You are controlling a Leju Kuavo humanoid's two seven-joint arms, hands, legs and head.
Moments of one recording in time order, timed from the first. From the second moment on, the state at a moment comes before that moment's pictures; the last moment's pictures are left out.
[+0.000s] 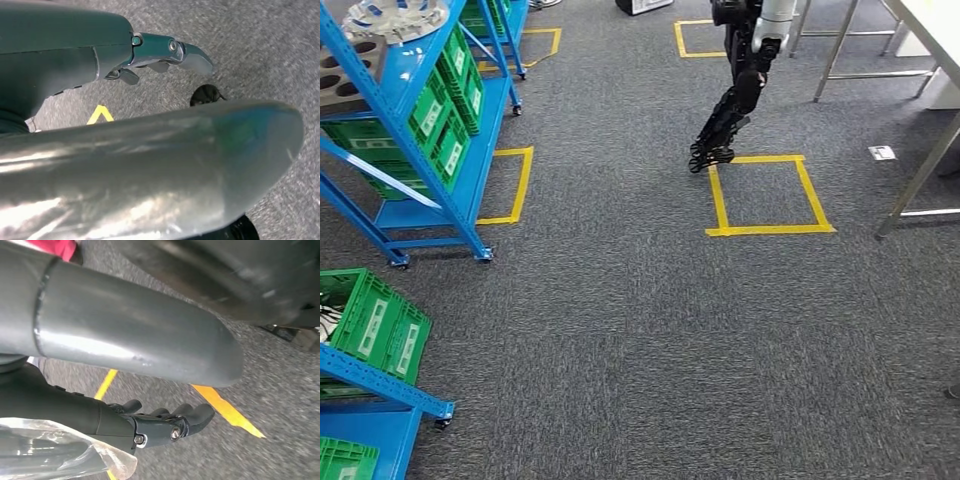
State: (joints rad) left arm 0.03 -0.31 0.96 -0.33 -0.24 0.19 -0.02; right arm 0.00 0.14 -0.49 -0.18 1.09 -0.21 -0.01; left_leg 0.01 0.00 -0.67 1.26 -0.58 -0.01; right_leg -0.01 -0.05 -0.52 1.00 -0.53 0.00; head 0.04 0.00
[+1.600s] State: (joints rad) left arm -0.03 -0.30 1.07 -0.29 -0.23 0.20 -0.01; right arm 0.01 0.14 -0.49 -0.18 1.15 -0.27 -0.07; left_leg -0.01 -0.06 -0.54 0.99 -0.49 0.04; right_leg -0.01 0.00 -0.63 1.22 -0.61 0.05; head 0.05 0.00
